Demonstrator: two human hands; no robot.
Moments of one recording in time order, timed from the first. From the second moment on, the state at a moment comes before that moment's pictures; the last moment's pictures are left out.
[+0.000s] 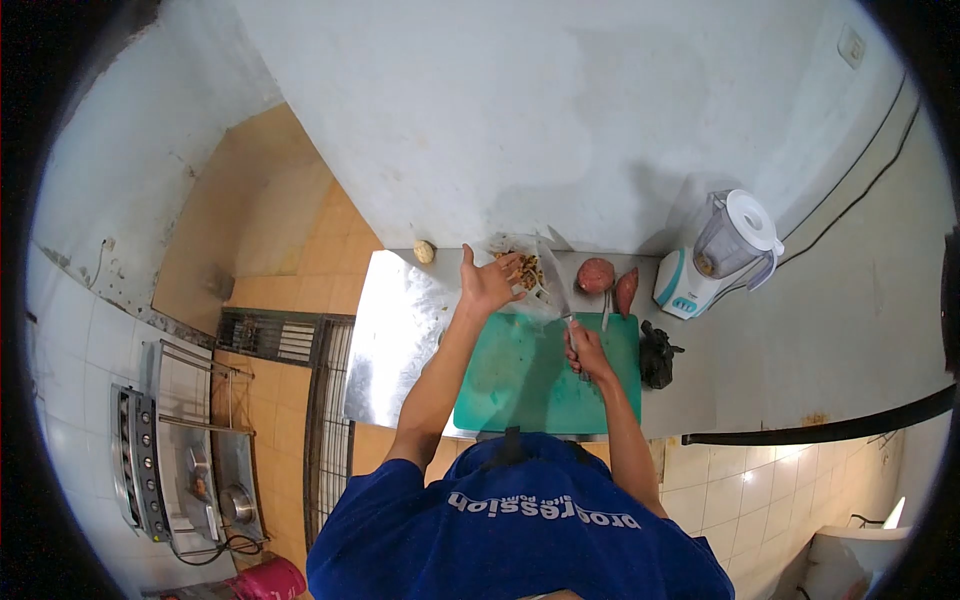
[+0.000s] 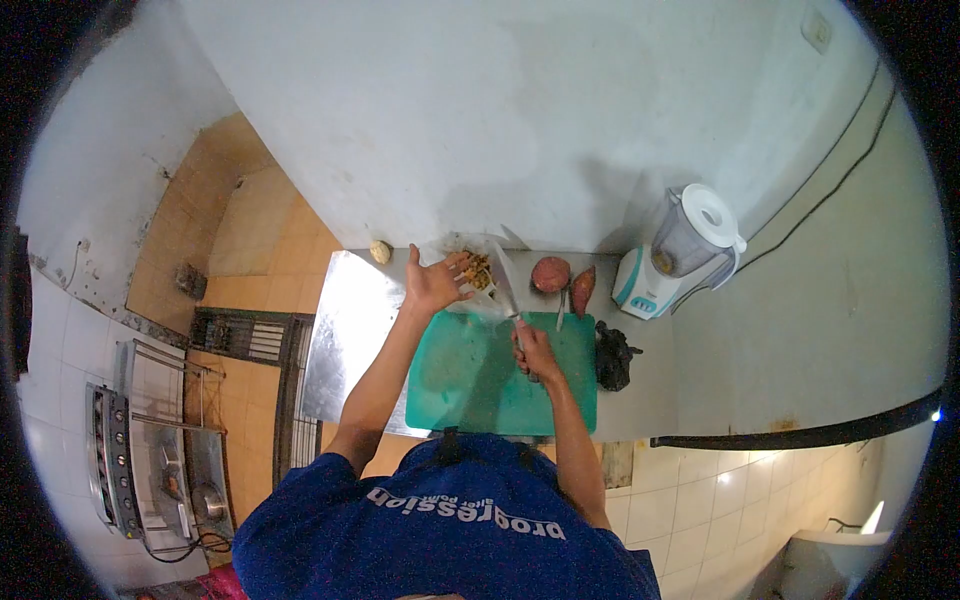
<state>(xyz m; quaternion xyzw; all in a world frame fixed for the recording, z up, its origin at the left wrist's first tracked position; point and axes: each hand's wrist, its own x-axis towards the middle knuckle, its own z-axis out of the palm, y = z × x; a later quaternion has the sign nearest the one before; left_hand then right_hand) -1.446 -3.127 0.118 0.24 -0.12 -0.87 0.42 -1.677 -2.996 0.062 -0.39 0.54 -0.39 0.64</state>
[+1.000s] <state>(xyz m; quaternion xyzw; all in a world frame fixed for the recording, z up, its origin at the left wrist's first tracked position) -1.456 -3.130 0.110 0.20 -0.05 -0.88 0.43 -1.678 -2.975 0.039 -0.47 0.59 -0.41 0.52</state>
